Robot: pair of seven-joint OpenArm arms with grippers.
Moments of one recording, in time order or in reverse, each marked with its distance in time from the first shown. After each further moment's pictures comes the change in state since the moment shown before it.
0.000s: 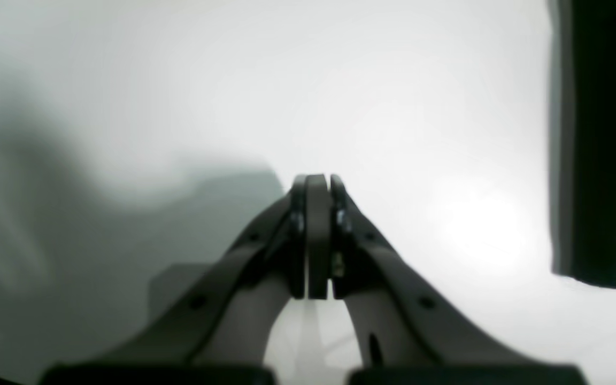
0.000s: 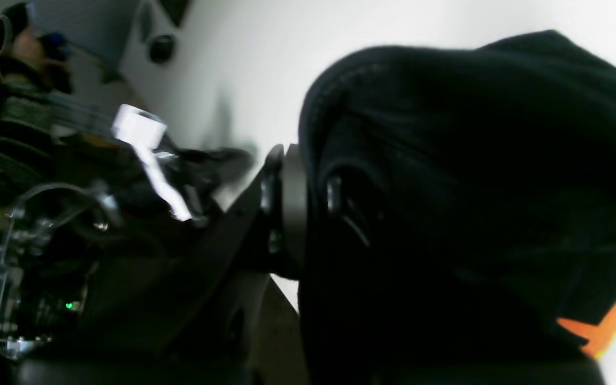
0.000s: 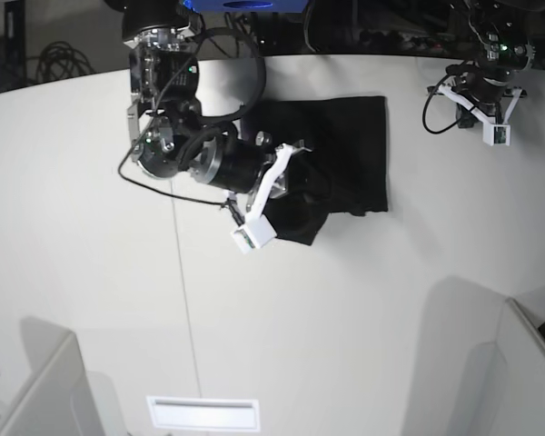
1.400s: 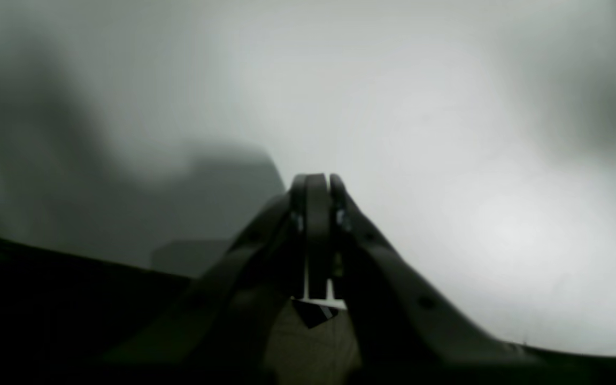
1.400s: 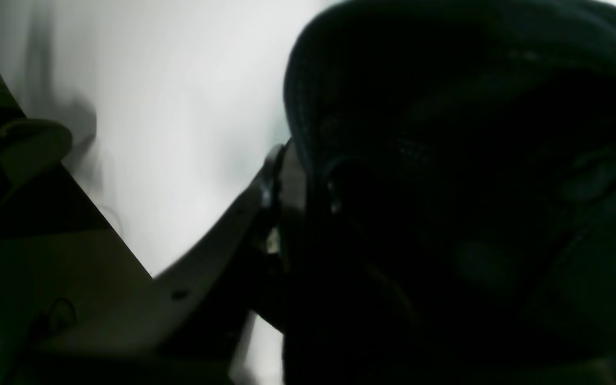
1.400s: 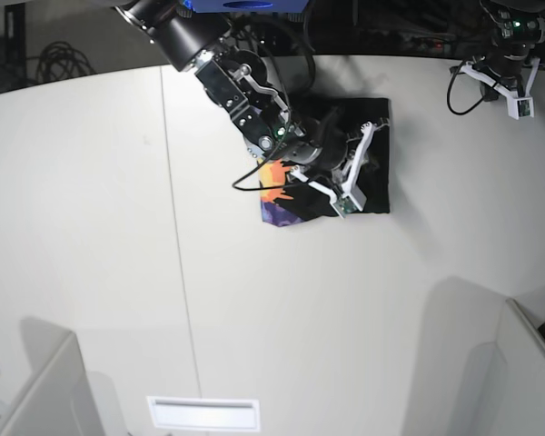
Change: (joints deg) left arm 3.7 0.8 -8.3 0.9 -0.2 0.6 0.2; right arm 7.5 0.4 -29.4 -24.7 -21.3 -14.3 21.7
